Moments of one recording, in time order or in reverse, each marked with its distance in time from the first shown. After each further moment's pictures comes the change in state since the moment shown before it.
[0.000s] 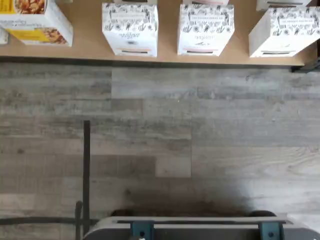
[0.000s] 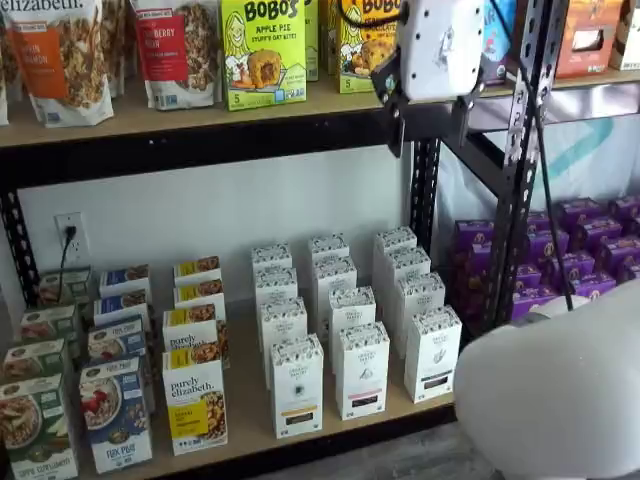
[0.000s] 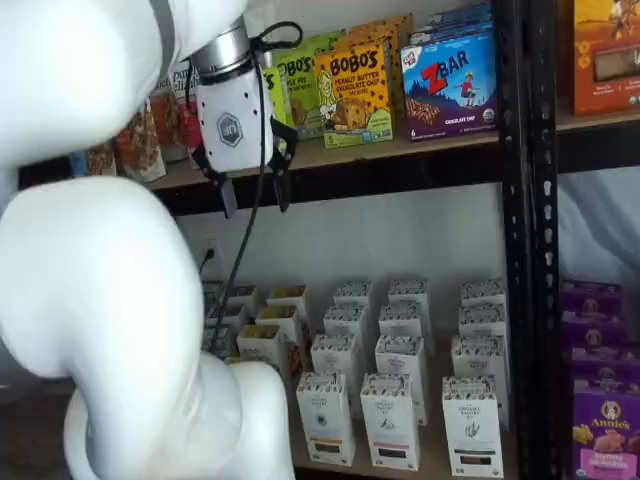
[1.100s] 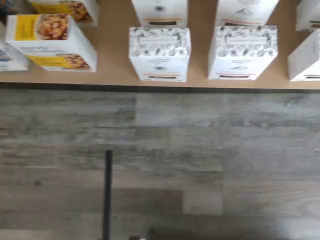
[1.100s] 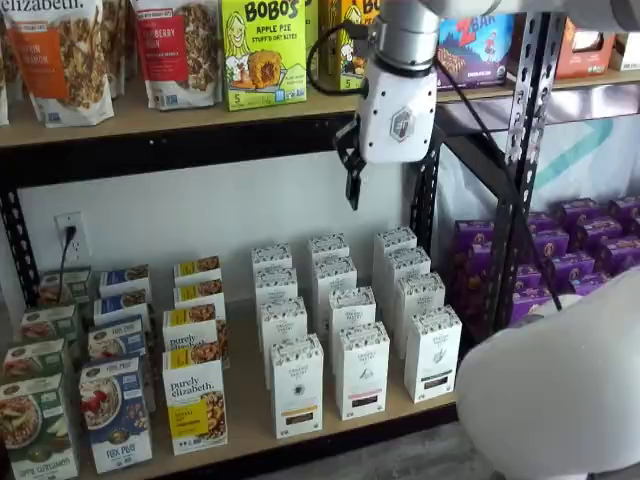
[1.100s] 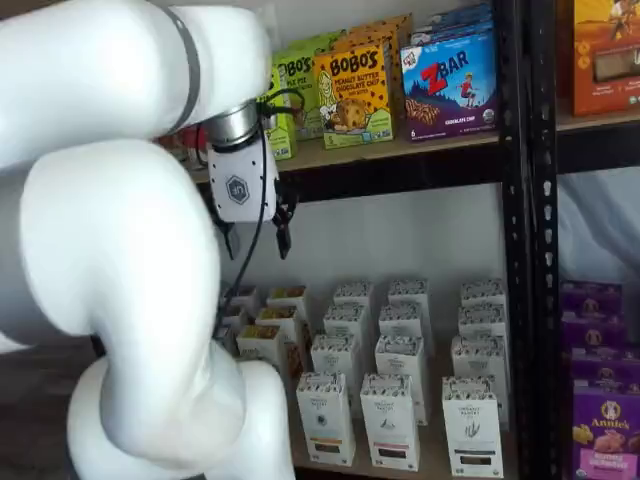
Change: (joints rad) arm 0.061 0.070 0.208 0.029 -0.350 0.057
